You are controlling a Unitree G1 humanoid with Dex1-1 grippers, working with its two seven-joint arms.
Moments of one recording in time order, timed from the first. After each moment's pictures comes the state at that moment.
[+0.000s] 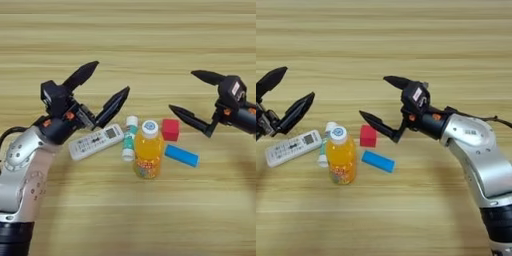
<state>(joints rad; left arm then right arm) -0.05 0.32 0.06 -0.28 -0.56 0.01 -0.71 -0.22 -0.51 0.07 -0.31 0.35 0.25 0.75</state>
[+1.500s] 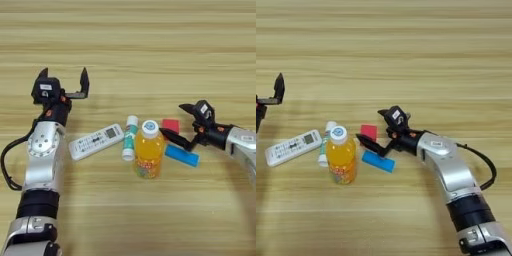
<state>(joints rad) -0.27 0.14 0.17 0.32 -0.16 -0.32 -0.14 -0.27 -0.32 0.18 0.18 0.19 0.18 0.73</state>
